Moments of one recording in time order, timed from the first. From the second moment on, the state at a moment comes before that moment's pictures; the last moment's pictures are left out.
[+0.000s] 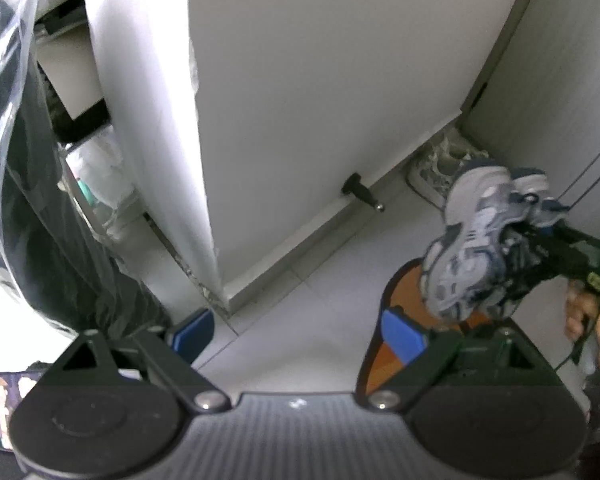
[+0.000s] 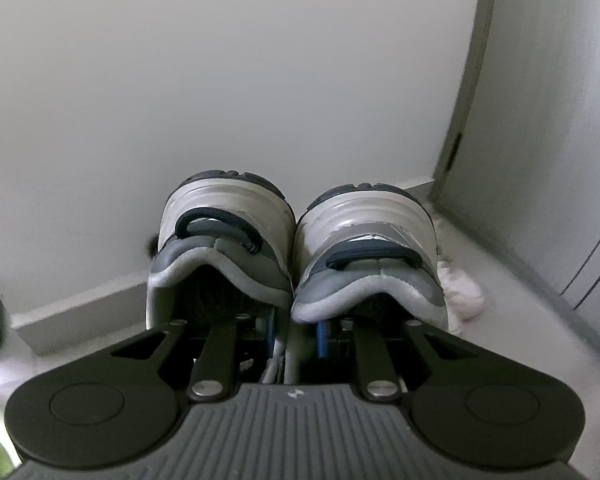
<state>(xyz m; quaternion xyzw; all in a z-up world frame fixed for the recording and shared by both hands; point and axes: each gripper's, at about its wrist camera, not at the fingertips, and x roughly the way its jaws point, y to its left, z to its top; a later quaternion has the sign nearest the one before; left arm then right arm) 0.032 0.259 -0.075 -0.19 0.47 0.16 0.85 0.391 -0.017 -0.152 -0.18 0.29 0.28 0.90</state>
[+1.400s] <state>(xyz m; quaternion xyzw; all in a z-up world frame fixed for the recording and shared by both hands) 0.026 0.279 -0.124 -0.26 0.53 0.17 0.79 0.476 0.045 -0.246 -0.37 0.31 0.40 0.77</state>
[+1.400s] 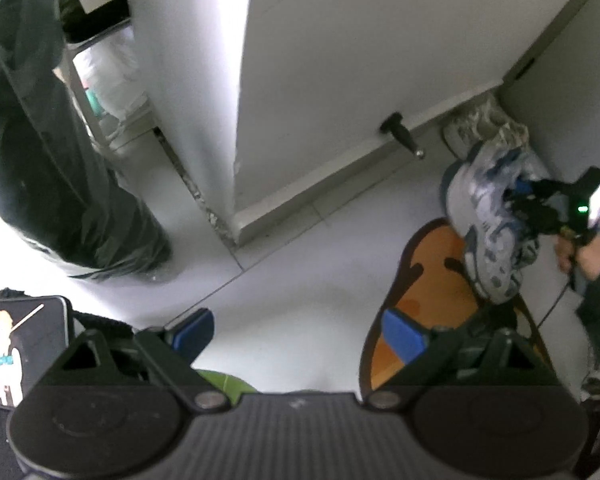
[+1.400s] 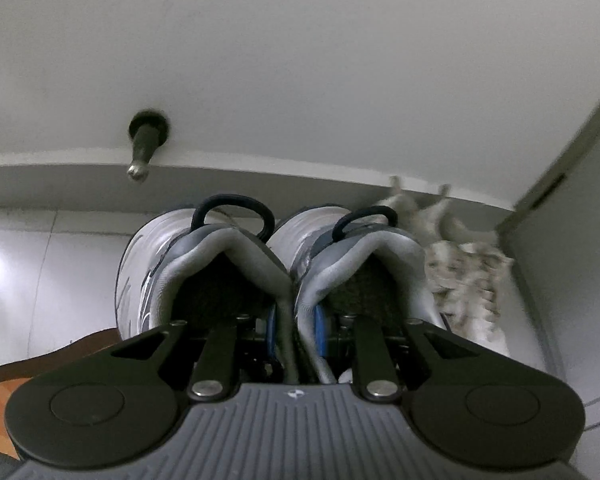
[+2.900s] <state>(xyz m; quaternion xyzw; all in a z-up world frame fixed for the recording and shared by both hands) 0.026 0.254 -0.106 -0.19 0.52 0.14 0.82 0.466 0.045 -0.209 -0.28 0.31 0.33 0.85</state>
